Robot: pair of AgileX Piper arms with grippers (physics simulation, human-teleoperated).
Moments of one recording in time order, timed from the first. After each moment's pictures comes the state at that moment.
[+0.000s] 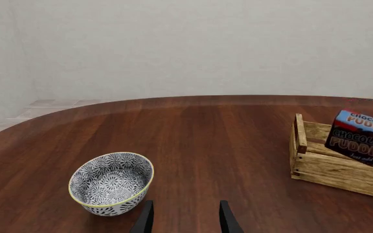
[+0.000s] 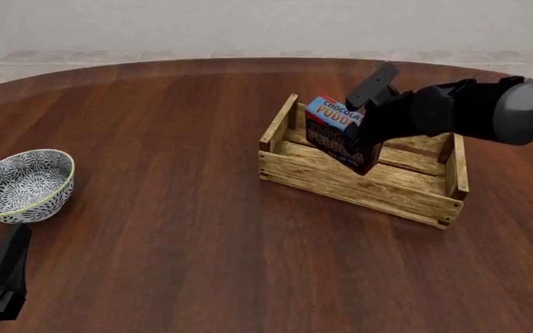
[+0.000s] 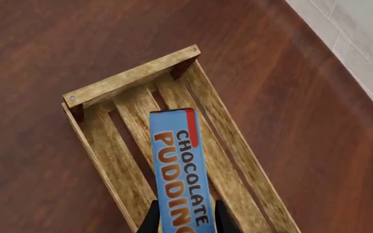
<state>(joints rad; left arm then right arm) 0.00 0.00 0.00 0.00 0.00 0.27 1.74 -1.19 0.23 -0.51</state>
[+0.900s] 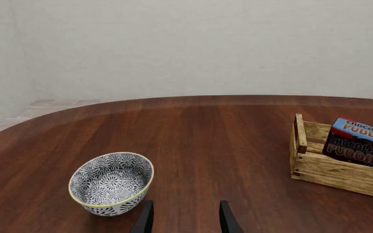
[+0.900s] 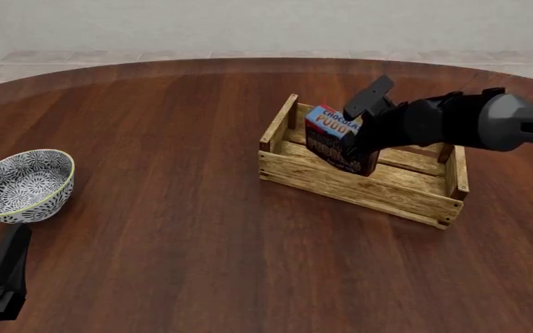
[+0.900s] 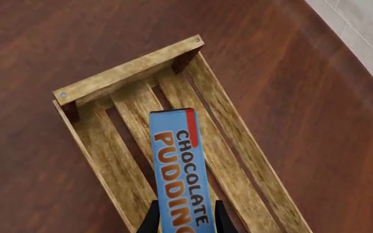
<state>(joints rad) 0.00 0.00 0.00 0.00 0.00 0.26 1.79 -1.17 0.18 -0.49</state>
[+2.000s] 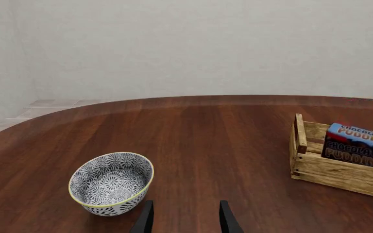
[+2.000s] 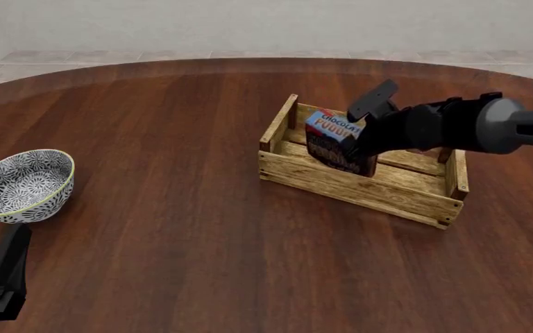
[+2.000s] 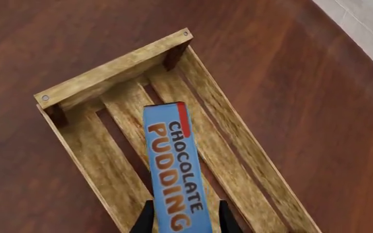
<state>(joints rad) 0.00 0.00 0.00 0.00 0.00 0.24 1.81 -1.16 0.14 -0.45</state>
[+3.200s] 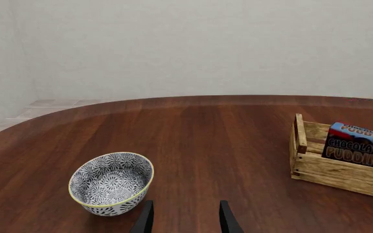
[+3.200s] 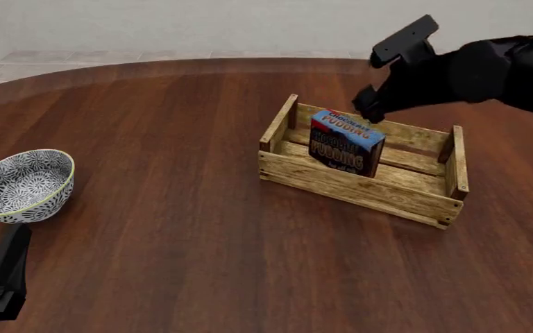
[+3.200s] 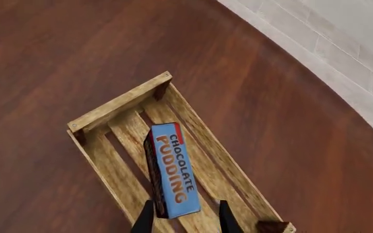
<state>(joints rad) 0.00 0.00 0.00 0.00 0.00 0.25 1.58 -1.24 0.35 -0.39</state>
